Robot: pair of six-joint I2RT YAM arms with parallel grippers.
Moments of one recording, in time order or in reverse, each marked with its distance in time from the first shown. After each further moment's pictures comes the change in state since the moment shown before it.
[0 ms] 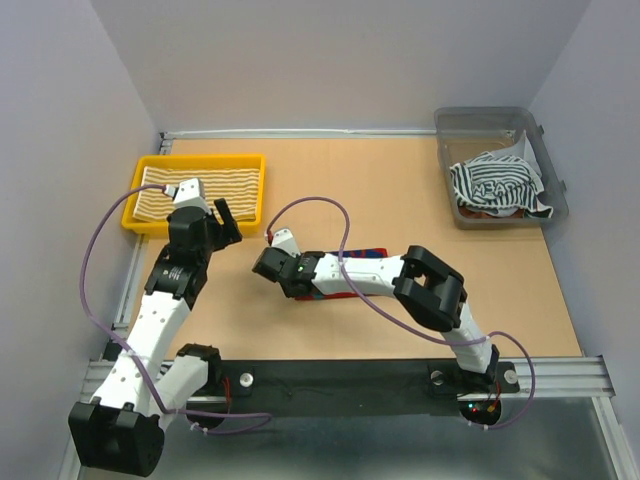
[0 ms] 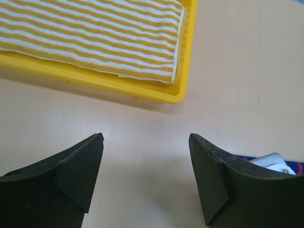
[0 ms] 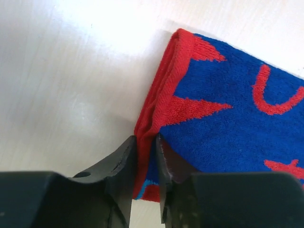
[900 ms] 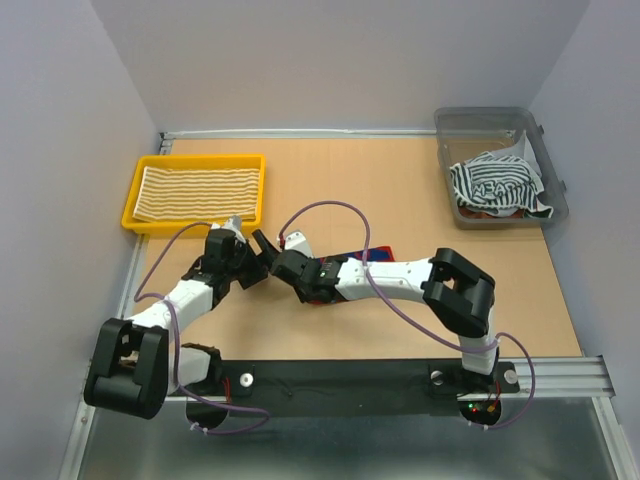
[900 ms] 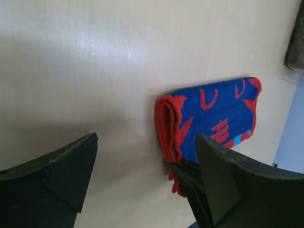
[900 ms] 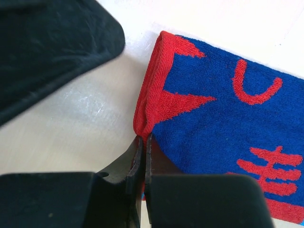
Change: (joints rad) left arm -0.053 0.311 -0.286 0.333 0.509 -0.423; right arm 0.004 -0.188 -0.217 0.089 -0.013 -0.077
